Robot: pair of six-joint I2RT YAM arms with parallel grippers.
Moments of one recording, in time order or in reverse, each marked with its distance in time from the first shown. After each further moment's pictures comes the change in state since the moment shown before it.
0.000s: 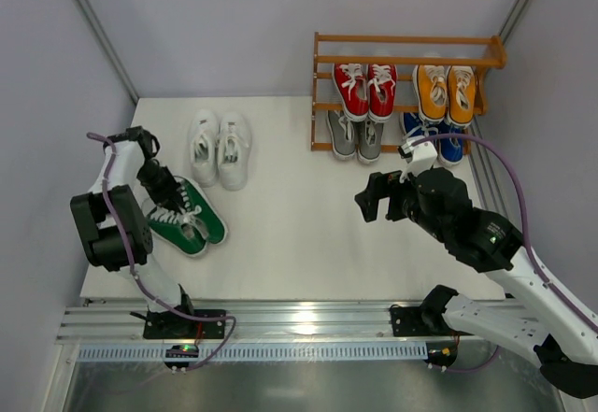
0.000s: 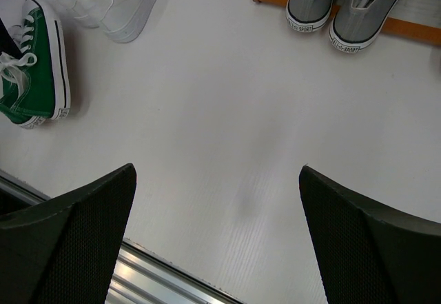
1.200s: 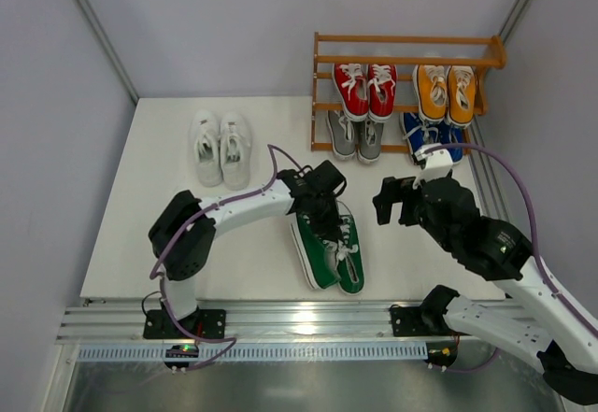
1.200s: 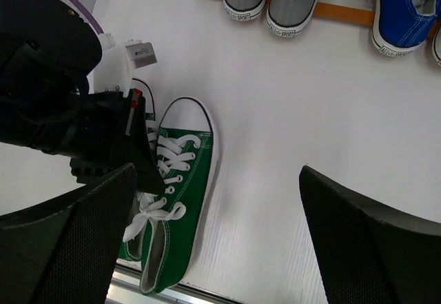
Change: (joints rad) left arm -1.215 0.084 0.066 0.536 0.100 -0.802; right arm 0.000 -0.061 -0.018 -0.091 0.155 -0.002
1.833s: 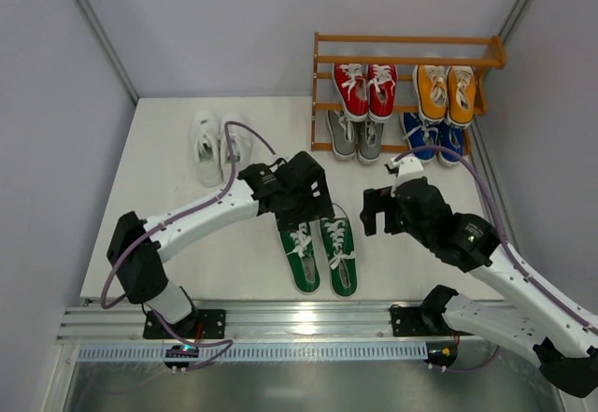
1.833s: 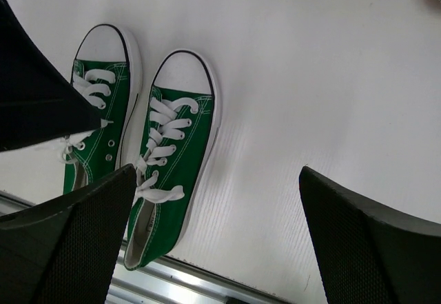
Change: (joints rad) left arm 0.006 -0.253 -0.018 -0.179 -0.299 0.043; right arm 0.000 0.065 -0.111 0.024 -0.080 0.008
